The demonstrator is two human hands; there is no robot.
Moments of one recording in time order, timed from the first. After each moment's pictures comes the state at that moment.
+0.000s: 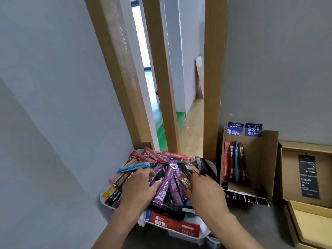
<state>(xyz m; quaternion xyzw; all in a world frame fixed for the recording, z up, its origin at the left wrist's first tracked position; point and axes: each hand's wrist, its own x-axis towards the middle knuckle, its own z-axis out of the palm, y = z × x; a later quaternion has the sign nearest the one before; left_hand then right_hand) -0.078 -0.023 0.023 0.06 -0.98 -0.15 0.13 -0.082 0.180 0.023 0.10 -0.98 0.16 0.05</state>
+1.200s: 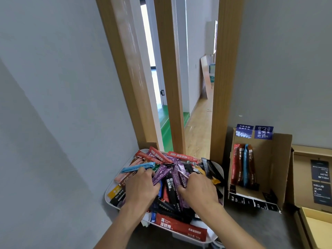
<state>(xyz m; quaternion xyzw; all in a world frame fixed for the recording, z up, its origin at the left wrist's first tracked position) -0.096 -0.040 0.007 0.09 -0.99 -0.09 0.11 -0.111 0.142 0.008 0.04 -0.98 0.22 0.01</state>
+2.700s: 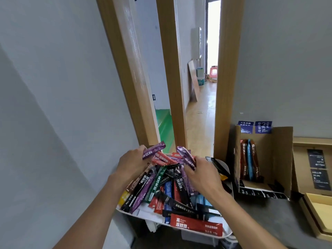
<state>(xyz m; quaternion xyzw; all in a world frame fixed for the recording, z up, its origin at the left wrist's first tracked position) -0.157 -0.123 0.057 -0.01 -0.99 -0.12 0.10 -0.129 0.122 0.019 0.01 -0.93 0.35 0.09</state>
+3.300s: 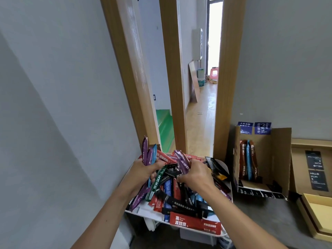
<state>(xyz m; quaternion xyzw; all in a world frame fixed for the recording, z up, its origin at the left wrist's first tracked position) -0.110 -0.088 0.045 0.07 -0.74 -0.67 -0.02 -0.137 0.107 0.020 -0.04 -0.93 0.36 -0.04</state>
